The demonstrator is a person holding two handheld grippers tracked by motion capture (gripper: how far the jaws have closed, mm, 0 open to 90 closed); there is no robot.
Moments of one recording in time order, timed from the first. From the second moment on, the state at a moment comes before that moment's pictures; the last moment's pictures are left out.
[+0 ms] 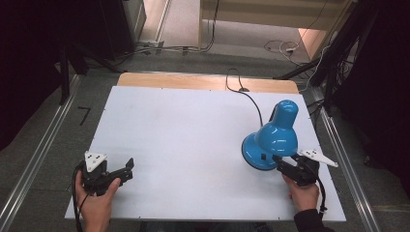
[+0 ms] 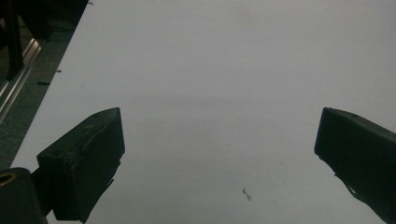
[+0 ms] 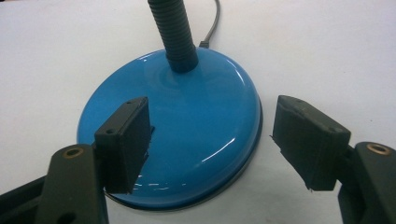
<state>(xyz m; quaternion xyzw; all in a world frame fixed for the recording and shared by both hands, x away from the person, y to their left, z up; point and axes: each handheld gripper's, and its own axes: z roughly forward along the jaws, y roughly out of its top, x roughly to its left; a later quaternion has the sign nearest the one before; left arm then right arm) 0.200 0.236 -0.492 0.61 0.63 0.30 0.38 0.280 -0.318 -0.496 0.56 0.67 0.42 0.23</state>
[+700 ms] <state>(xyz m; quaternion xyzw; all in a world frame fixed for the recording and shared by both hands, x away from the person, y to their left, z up) 0.200 0.237 -0.493 0.60 0.64 0.30 0.38 0.277 -0.328 -0.495 0.56 0.67 0.42 0.24</state>
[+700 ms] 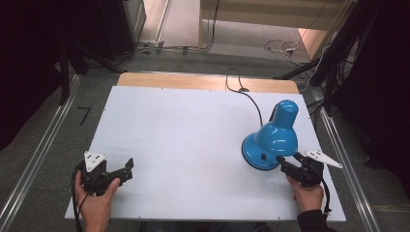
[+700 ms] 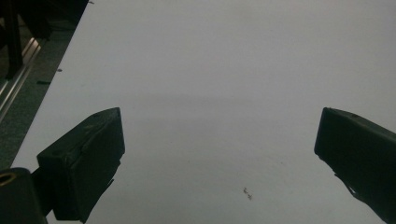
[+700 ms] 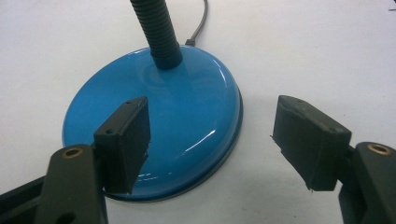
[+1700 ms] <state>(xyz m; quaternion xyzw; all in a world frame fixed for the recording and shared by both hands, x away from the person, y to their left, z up) 0.200 0.241 -0.494 0.60 0.64 0.29 0.38 0.274 -0.356 -0.496 0.58 0.66 0.40 0.25</state>
